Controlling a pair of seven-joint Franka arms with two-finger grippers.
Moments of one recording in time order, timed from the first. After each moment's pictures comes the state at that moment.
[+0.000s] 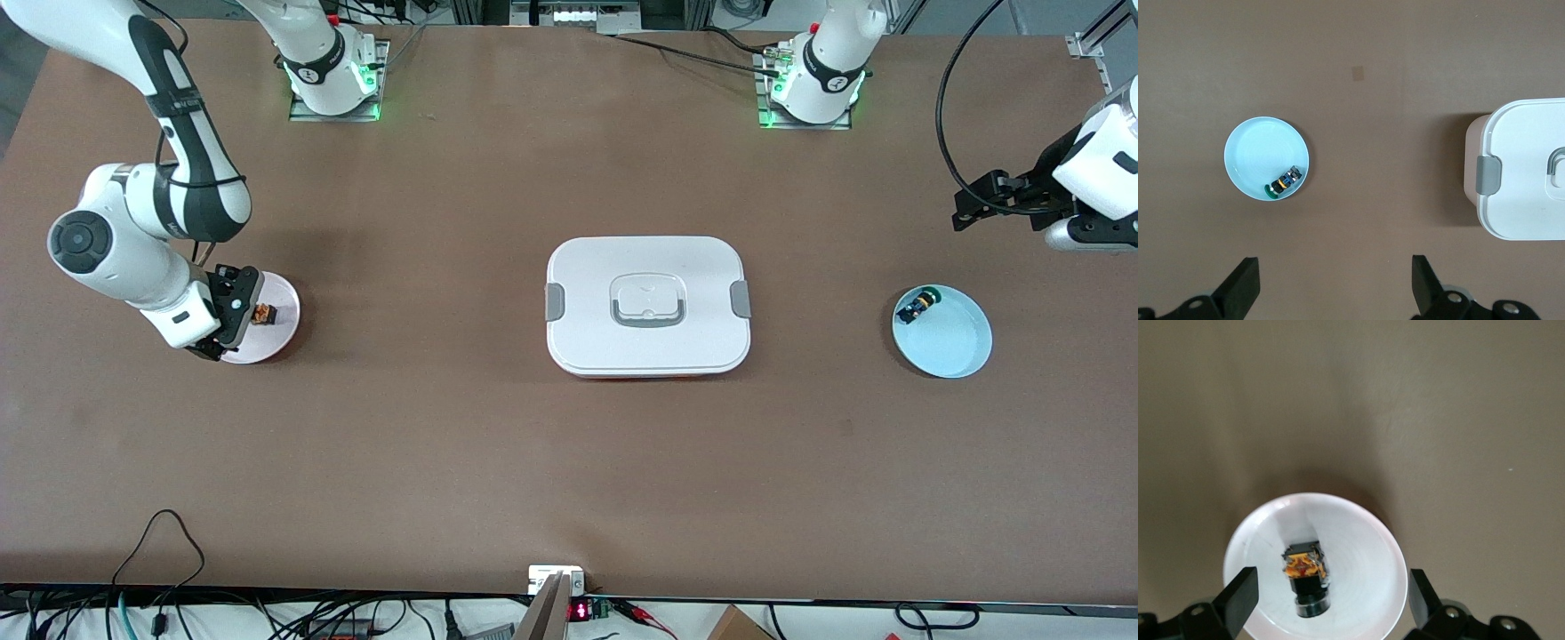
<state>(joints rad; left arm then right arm) 0.00 -0.01 -0.01 -1.65 0.01 1.58 -0.03 -0.10 0.29 0.08 -2.04 -0.07 2.29 -1.26</state>
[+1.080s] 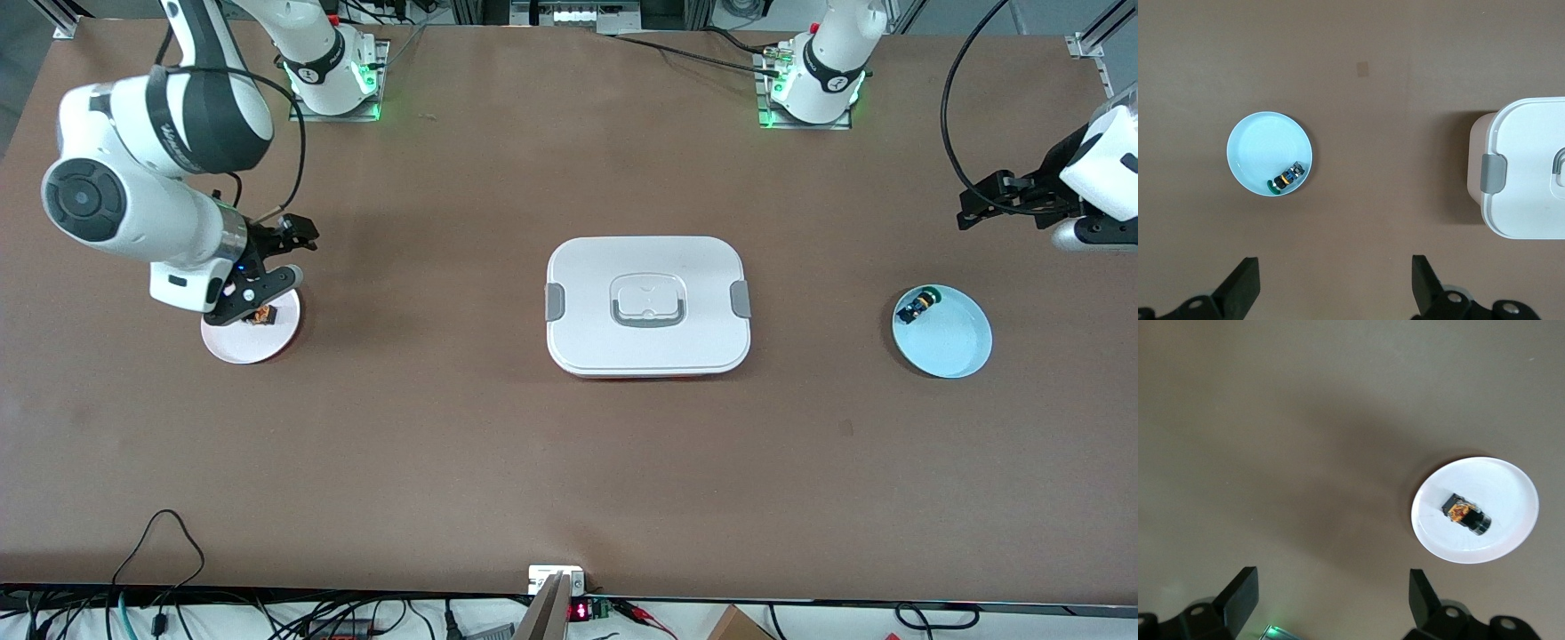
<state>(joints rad) 0.00 -0.01 0.00 -1.65 0.01 1.57 -0.03 0.11 0.18 0.08 -1.74 0.00 1.67 -0.32</state>
